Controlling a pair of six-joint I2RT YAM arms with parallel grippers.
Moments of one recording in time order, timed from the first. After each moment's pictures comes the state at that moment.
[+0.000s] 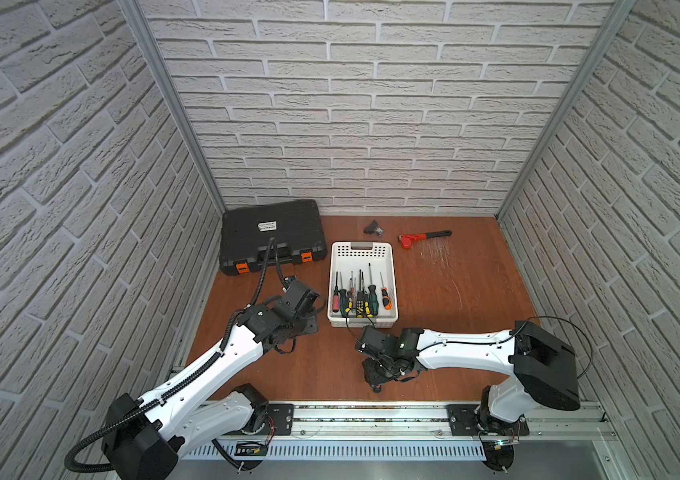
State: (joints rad) left arm -0.67 1.01 0.81 -0.85 -0.19 -0.75; right arm 1.12 1.61 0.91 -0.65 -0.05 0.86
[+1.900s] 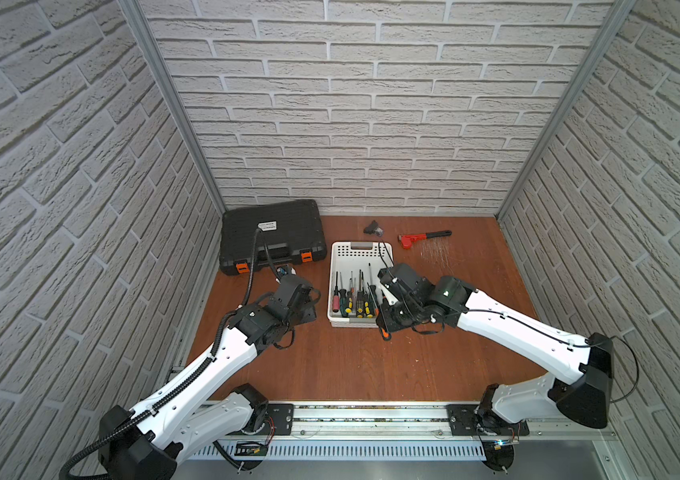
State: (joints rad) left arm -0.63 0.96 0.85 -0.77 -0.25 -0.74; right arm 0.81 1.45 1.34 -0.98 -0.03 0.61
